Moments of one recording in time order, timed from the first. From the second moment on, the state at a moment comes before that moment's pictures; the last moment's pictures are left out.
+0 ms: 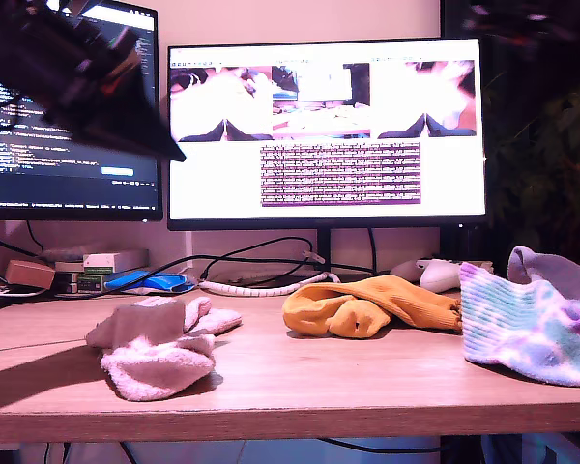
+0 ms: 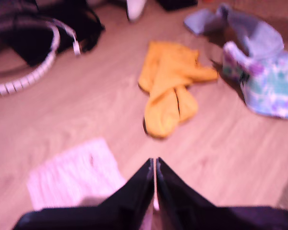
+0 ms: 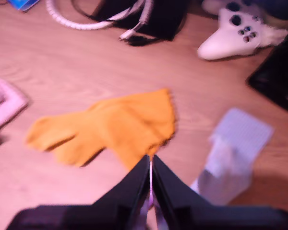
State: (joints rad) left arm -0.42 1.28 0.79 0.01 0.41 0.18; right arm 0.20 1.22 1.05 -0.53 -0.15 -0.11
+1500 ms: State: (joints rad) left arm -0.59 2.04 1.32 -0.03 0.23 0.63; right arm 0.21 0.91 0.80 -0.60 -0.36 -0.16
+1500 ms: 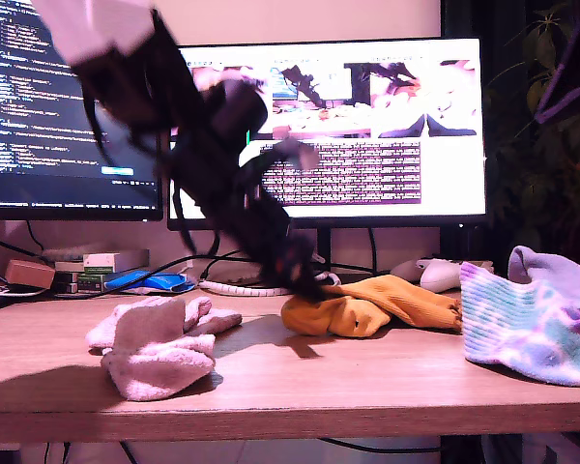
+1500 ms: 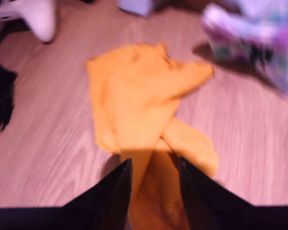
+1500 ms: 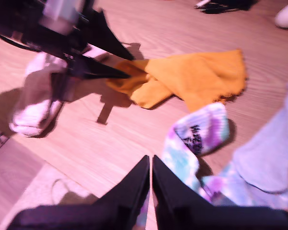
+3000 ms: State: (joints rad) left arm -0.57 1.90 1.65 -0.65 -0.02 0.36; right arm 0.23 1.09 0.80 -0.54 -0.41 -0.16
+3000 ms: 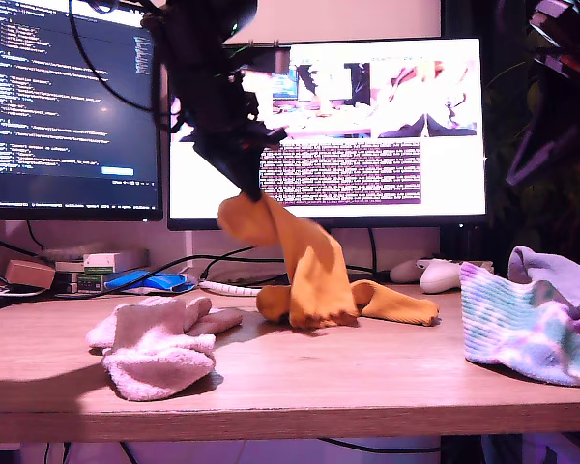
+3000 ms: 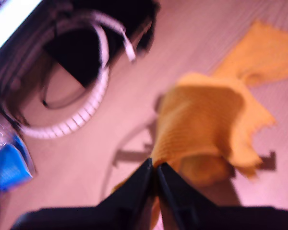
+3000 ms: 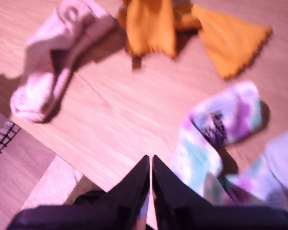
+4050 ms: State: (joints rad) left arm -0.69 1.88 1.66 -0.92 0.28 0.52; right arm 0.25 1.09 0.80 -0.52 -0.42 -0.13
